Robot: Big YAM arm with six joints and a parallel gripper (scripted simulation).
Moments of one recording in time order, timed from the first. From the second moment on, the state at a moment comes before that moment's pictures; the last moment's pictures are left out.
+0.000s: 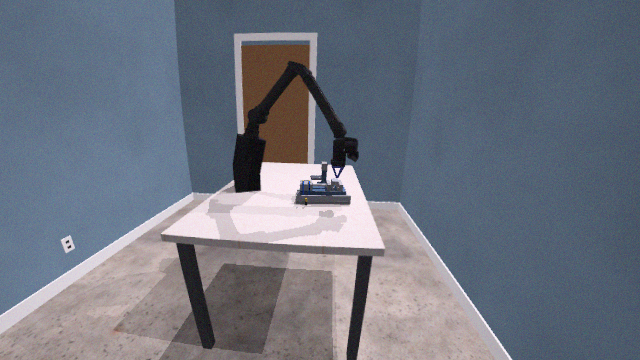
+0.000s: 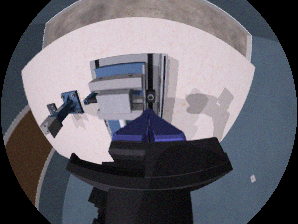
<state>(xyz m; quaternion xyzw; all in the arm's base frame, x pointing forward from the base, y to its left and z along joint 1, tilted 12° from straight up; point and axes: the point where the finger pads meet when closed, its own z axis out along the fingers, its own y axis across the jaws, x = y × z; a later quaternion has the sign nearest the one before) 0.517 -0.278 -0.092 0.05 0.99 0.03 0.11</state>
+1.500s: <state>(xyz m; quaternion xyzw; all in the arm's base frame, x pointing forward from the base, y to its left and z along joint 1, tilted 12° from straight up) 0.508 -0.277 -0.063 0.08 0.99 0.03 0.10</state>
